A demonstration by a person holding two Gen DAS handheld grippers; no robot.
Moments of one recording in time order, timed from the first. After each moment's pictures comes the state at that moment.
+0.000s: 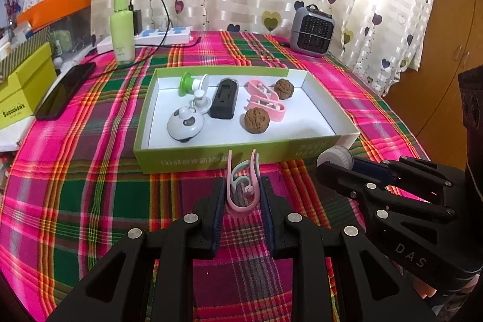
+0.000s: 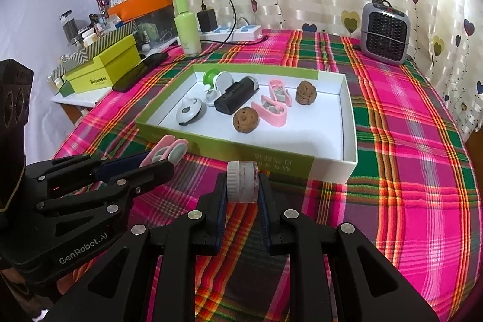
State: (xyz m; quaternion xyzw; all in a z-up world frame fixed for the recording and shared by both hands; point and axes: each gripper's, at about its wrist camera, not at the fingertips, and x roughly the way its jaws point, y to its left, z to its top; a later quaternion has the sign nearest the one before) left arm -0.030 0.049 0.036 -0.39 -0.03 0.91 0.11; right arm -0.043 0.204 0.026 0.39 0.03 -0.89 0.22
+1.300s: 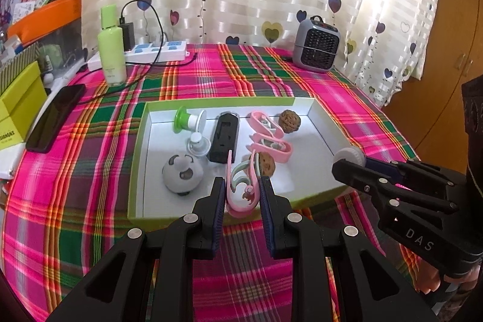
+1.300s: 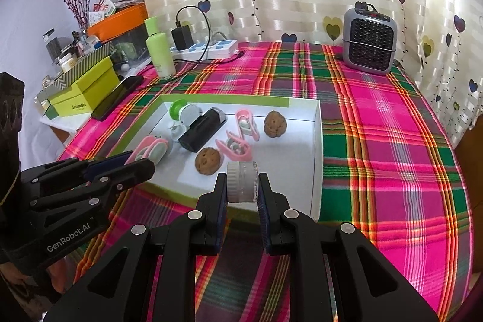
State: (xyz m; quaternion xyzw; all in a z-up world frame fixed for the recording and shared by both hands) left arm -0.079 0.051 0.051 -0.39 -0.03 0.92 0.11; right arm -0.090 0.223 0.037 0.39 0.01 -0.90 0.19
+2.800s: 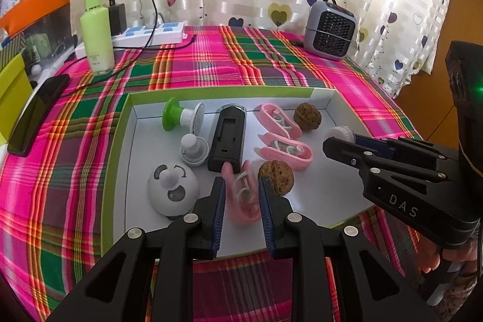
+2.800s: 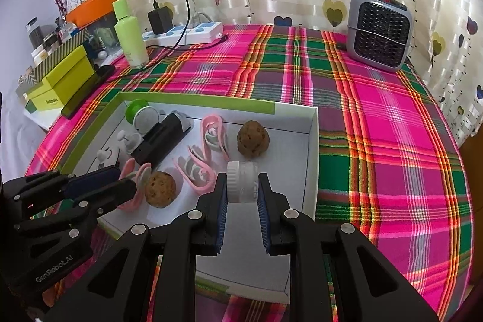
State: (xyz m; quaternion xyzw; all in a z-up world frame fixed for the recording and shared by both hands) left arm -0.120 0.059 0.025 -0.42 -0.03 0.90 0.11; right arm -0.154 0.221 0.012 0.42 0.03 -0.89 0.18
